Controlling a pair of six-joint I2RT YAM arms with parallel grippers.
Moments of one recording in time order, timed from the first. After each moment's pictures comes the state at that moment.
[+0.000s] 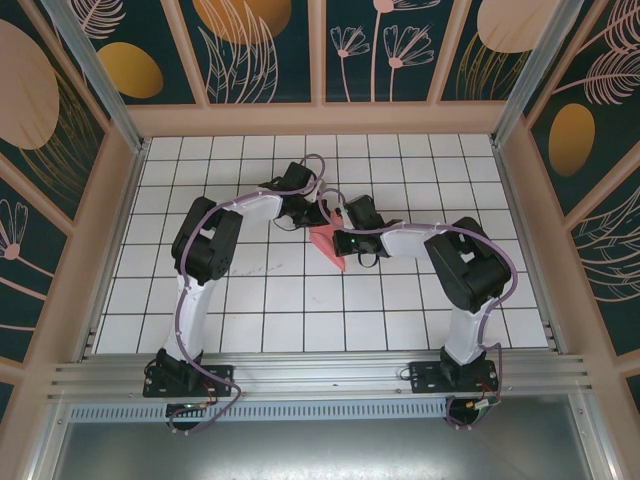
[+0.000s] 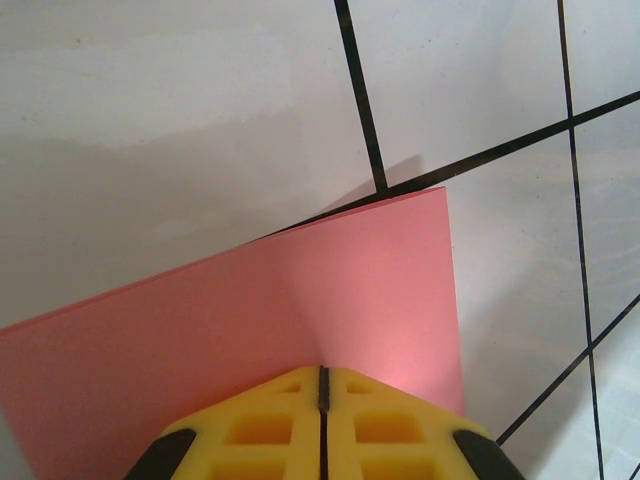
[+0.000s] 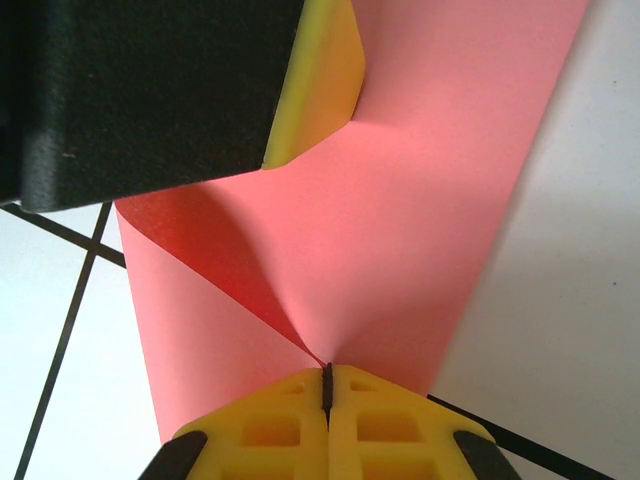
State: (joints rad) left arm -0.51 2.27 1.59 -0.34 0.46 -0.47; right arm 0.60 1.86 0.99 -0.06 -0.17 0.33
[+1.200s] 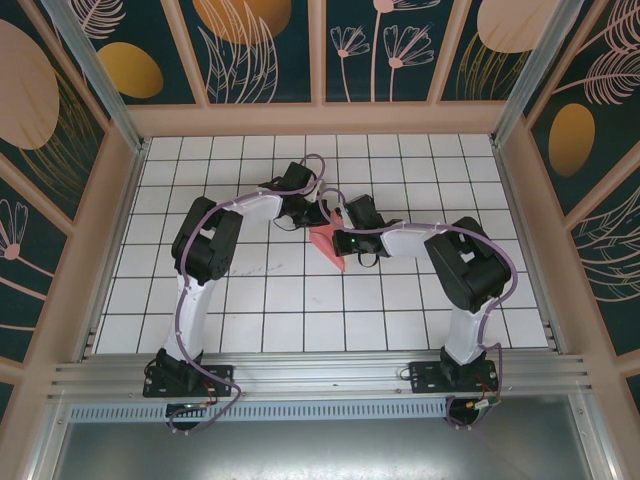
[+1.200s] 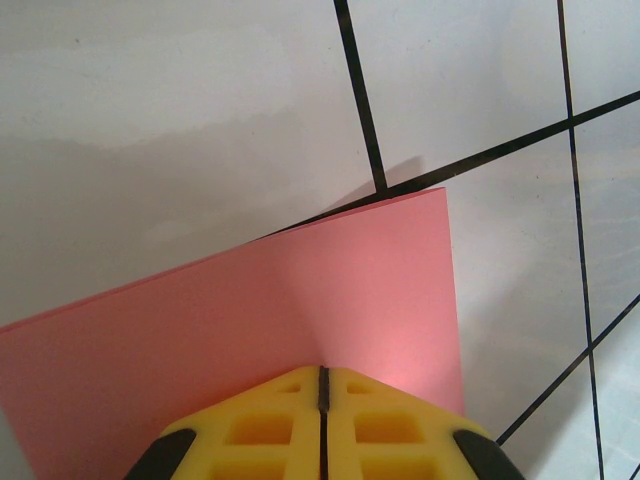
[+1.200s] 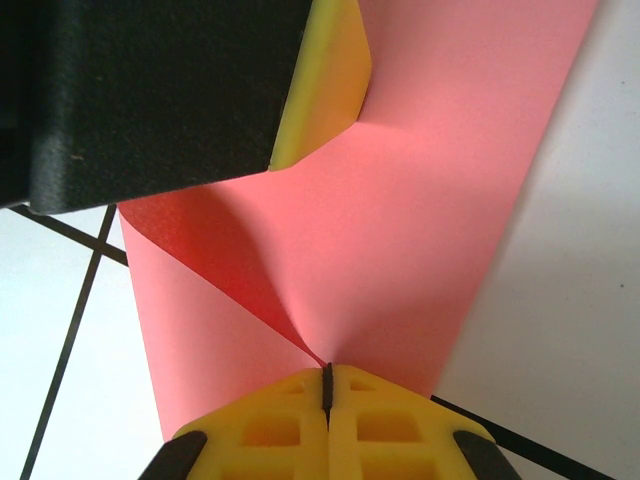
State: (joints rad) left arm -0.51 2.27 1.59 -0.34 0.46 -0.47; right arm 0.60 1.86 0.99 -0.06 -0.18 0.33
